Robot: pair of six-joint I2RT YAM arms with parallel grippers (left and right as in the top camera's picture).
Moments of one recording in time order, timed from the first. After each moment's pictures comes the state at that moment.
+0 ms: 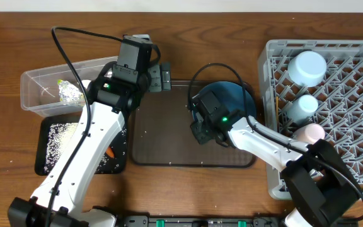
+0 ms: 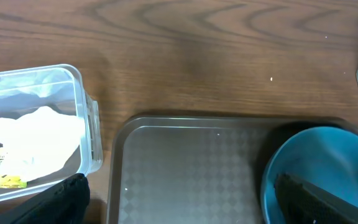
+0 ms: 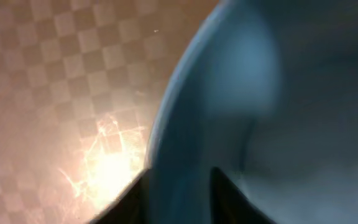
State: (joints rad) left arm -0.34 1.48 1.33 -0.71 -0.11 -0.32; right arm 0.68 1.78 1.02 -0.39 -0.03 0.17
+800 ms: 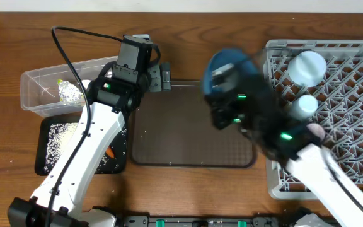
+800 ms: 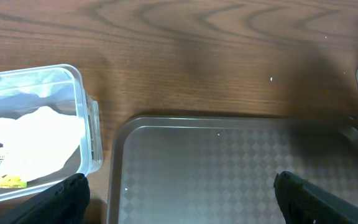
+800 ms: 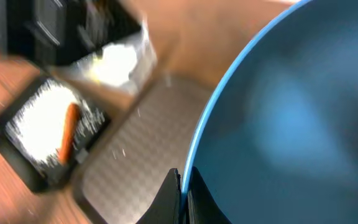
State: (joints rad) left arm -0.34 1.48 1.33 -0.71 -0.11 -0.32; right arm 0.56 1.23 1.03 -0.38 -0.21 0.20
